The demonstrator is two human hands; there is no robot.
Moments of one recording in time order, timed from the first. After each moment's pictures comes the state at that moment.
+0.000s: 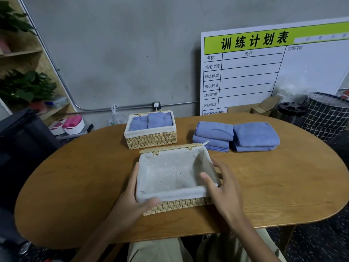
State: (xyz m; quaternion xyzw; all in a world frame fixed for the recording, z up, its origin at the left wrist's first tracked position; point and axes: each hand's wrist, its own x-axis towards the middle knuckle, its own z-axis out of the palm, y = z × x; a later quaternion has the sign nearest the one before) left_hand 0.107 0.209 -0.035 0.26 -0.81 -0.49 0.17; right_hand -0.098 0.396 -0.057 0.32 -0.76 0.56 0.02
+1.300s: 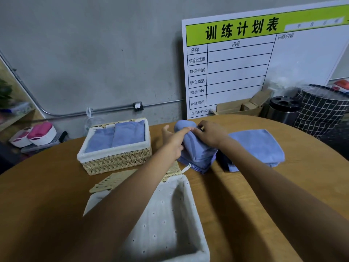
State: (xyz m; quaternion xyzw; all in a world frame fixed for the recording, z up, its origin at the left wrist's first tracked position) left_hand -0.276 0.151 -0.020 0.36 -0.50 -0.76 0.23; right_hand -0.382 0.252 -0.019 0.39 -0.89 0.25 -0.03
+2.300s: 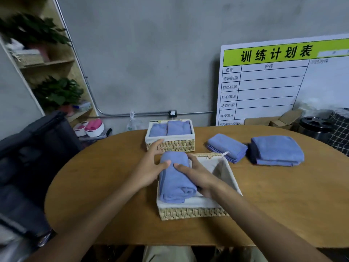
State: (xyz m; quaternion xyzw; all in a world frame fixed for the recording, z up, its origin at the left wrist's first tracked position) left_hand 0.061 0.157 0.033 0.26 -0.83 -0.43 0.23; right_hand -0.077 0.281 0.005 0.28 -0.58 0.61 -0.46
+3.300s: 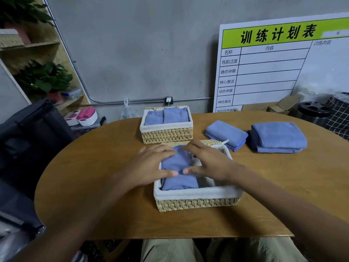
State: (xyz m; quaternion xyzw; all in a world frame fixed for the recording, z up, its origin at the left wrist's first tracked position) left_hand 0.055 0.137 0.017 0.15 -0.98 -0.09 0.04; right_hand -0.124 0.299 0.014 0.66 -0.72 0.20 -0.07
